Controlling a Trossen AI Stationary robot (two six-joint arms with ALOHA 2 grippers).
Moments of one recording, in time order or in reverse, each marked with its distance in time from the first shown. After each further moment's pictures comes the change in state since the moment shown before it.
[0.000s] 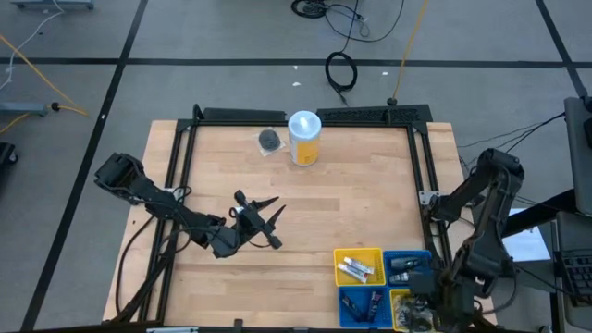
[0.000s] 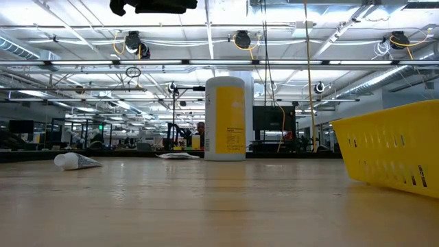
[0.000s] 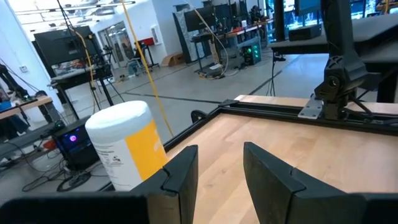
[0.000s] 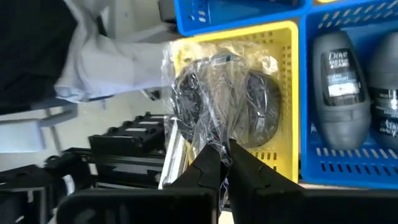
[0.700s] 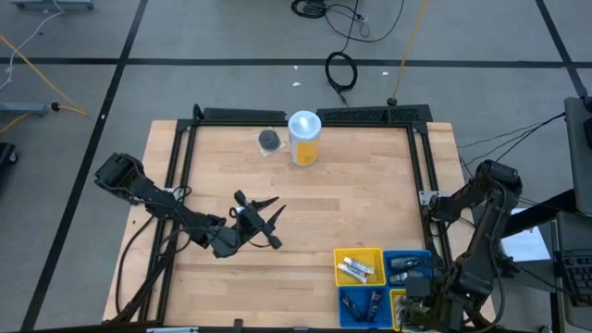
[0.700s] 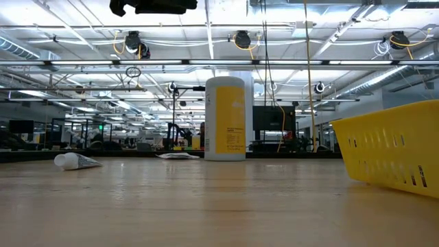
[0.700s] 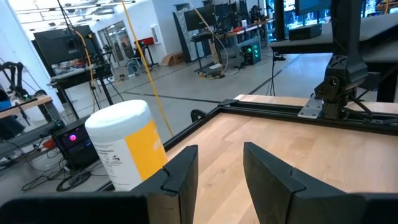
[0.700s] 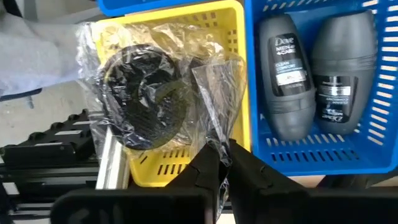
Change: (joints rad) left arm 0.000 0.000 0.000 -0.006 0.000 -0.008; right arm 0.009 0.139 0.054 -0.191 0.024 -0.026
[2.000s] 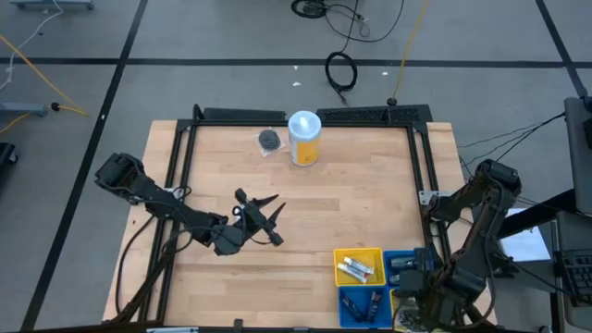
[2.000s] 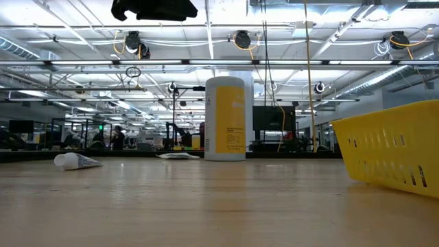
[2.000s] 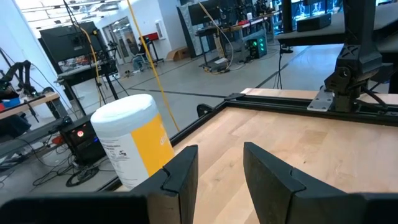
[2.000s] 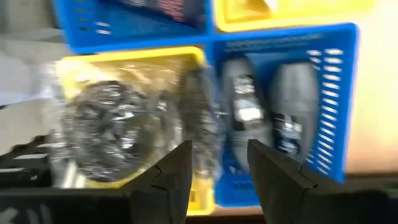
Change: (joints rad) left arm 0.023 0.000 0.000 -0.055 0.000 -0.031; right arm -0.053 -0.001 0.000 -0.060 0.106 -0.114
